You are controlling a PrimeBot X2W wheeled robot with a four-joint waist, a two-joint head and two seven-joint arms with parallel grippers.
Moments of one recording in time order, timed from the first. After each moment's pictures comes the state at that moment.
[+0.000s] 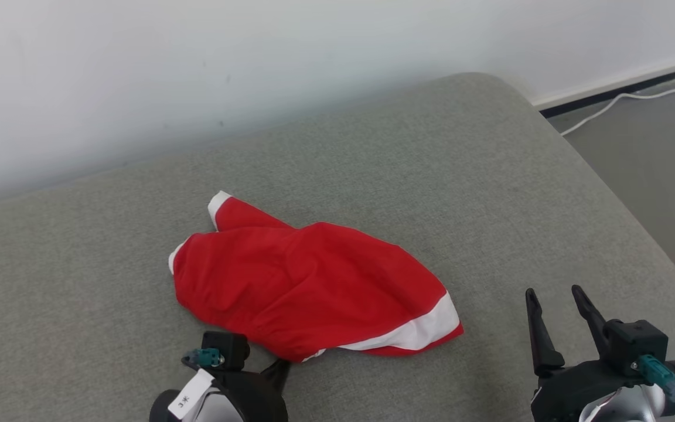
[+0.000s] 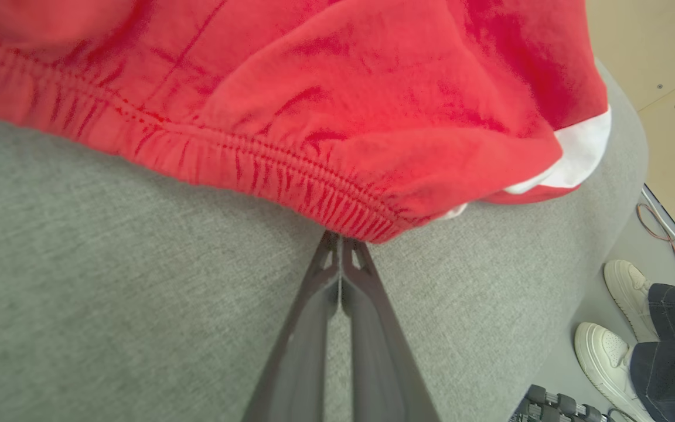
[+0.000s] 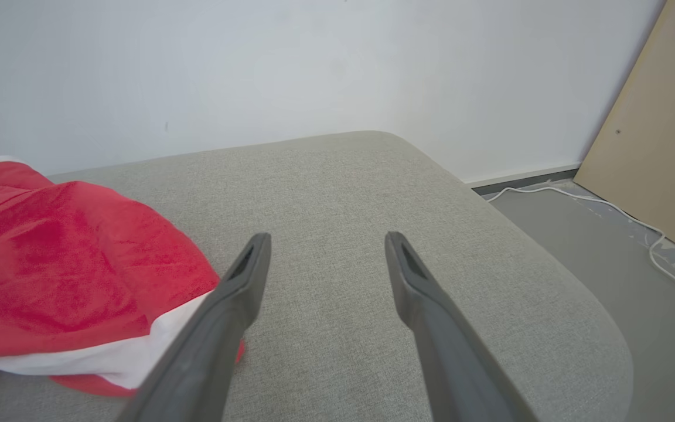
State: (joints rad) left arm -0.30 0.06 -0.55 0.56 -0.48 -0.03 0.17; right arm 0.01 -0.14 0.08 0.04 0.24 -0.11 -0.03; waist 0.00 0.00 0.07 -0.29
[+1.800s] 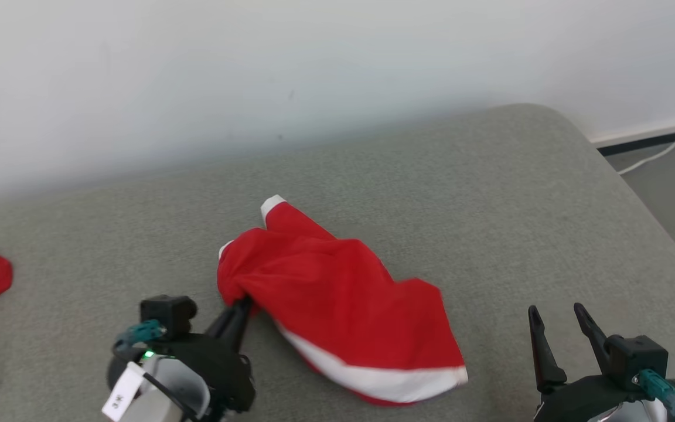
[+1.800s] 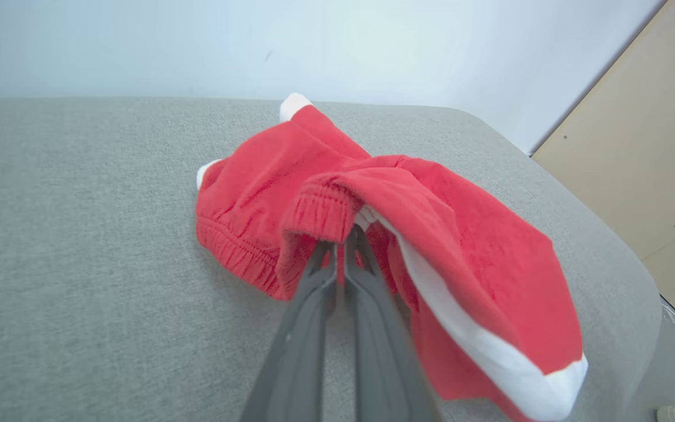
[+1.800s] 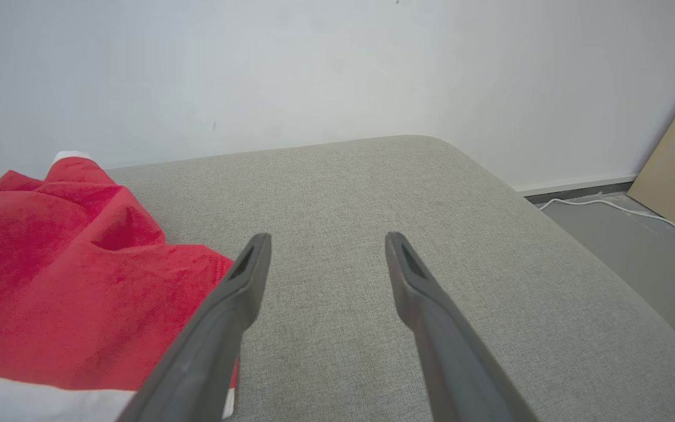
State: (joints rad) left arm -0.36 0.14 -0.56 0.49 -0.59 -0.03 -0.01; right arm 0.04 -0.13 0.07 0.06 0.24 -0.11 -0.03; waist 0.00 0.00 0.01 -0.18
